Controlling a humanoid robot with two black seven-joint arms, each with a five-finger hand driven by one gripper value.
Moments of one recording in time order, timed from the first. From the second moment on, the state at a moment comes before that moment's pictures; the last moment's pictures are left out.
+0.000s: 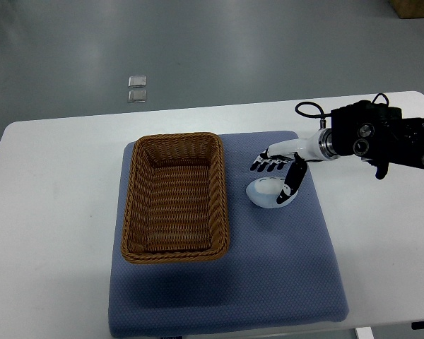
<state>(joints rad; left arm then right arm) -0.07 0.00 -0.09 -0.19 0.06 0.02 -0.02 1.26 -0.48 -0.17 1.17 -0.82 0.30 -0.14</state>
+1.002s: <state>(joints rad) -0.07 0.00 -0.09 -0.19 0.06 0.02 -0.02 1.25 -0.53 -0.15 1.20 -0.89 0.32 -0.12</state>
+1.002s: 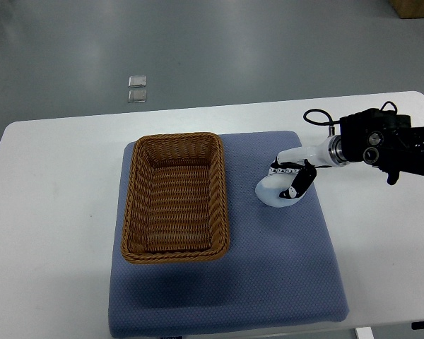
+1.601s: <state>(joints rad) -0.07 0.00 -0.09 -0.20 0.06 0.02 -0.02 1.57 -0.39 -0.14 1.16 -0.75 0.38 -0.13</state>
